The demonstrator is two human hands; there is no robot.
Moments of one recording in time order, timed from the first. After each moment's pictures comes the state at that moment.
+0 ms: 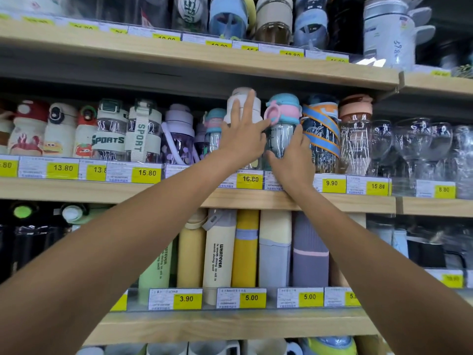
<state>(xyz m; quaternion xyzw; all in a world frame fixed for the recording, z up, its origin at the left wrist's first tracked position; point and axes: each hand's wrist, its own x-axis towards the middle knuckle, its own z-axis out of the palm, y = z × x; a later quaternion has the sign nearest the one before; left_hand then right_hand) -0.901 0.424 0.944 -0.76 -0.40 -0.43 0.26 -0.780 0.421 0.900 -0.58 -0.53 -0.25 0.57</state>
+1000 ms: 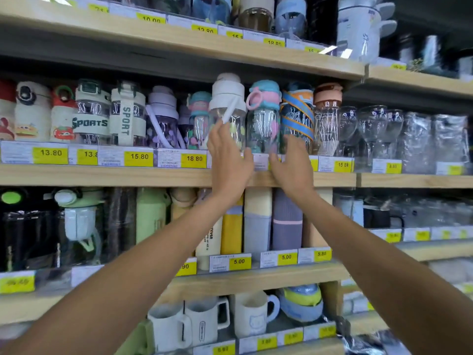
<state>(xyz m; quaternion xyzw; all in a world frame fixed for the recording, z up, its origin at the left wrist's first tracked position) -0.903 0.390 0.863 -0.67 -0.29 -0.69 0.02 -0.773 0.370 0.863 -0.52 -0.56 -0.26 0.59</state>
